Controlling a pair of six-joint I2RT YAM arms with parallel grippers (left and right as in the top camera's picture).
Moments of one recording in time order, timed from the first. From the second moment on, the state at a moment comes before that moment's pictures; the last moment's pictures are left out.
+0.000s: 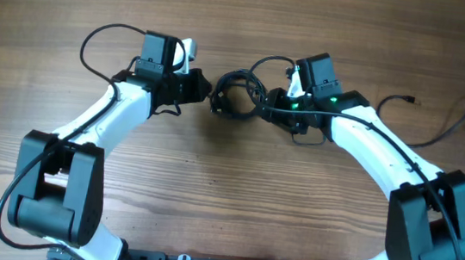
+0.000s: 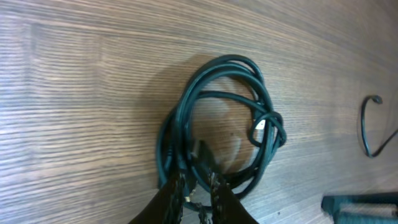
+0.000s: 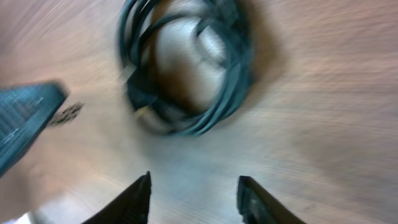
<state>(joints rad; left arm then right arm) -0.20 1.75 1.05 -0.29 0.42 -0.41 0.39 1.75 1.10 -0.45 -0.38 0.65</state>
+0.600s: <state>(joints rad) -0.28 1.85 1.05 -0.19 0.36 -0.49 0.41 1.92 1.10 -0.16 -0.21 0.38</state>
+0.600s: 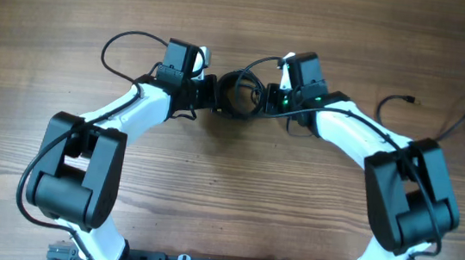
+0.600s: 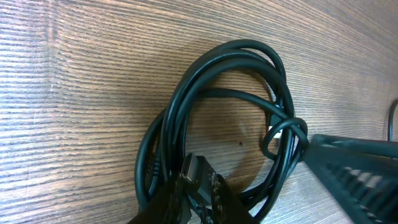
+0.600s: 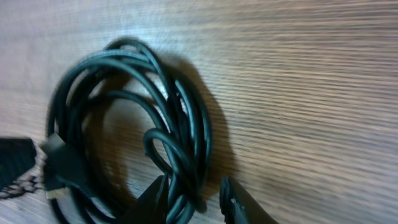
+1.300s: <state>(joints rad) -0.28 1.83 1.05 -0.20 0.36 -0.49 0.55 1.92 1.10 -0.26 -0.43 0.58</state>
